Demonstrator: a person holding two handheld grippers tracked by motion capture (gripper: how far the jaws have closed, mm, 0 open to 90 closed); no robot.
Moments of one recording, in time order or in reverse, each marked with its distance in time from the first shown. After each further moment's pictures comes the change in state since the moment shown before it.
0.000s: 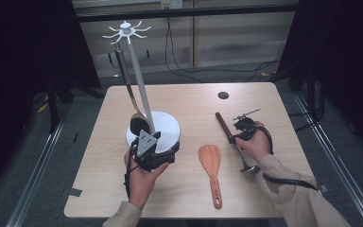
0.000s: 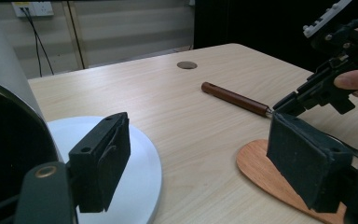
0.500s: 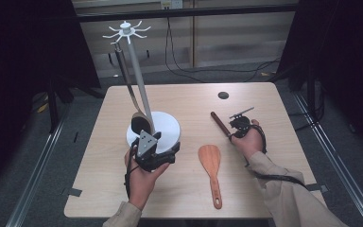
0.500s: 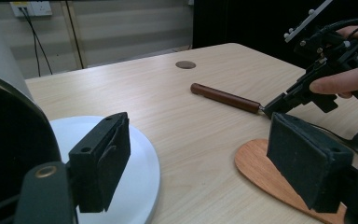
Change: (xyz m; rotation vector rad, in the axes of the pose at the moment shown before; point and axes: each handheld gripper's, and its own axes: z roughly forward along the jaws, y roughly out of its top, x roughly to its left) left arm -0.002 0.000 0.000 0.003 -0.001 0.008; right arm 0.004 0.008 0.010 0.029 -0.086 0.058
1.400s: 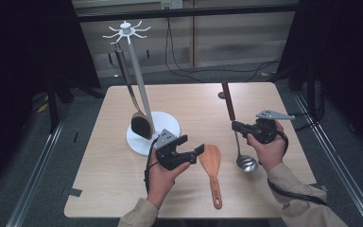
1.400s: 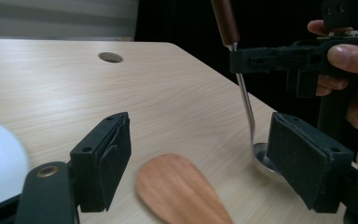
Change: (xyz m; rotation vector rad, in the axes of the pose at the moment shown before) left arm -0.045 0.008 0.042 0.030 -0.257 -0.185; right arm -0.006 -0.034 -0.085 -0.612 0.293 0.003
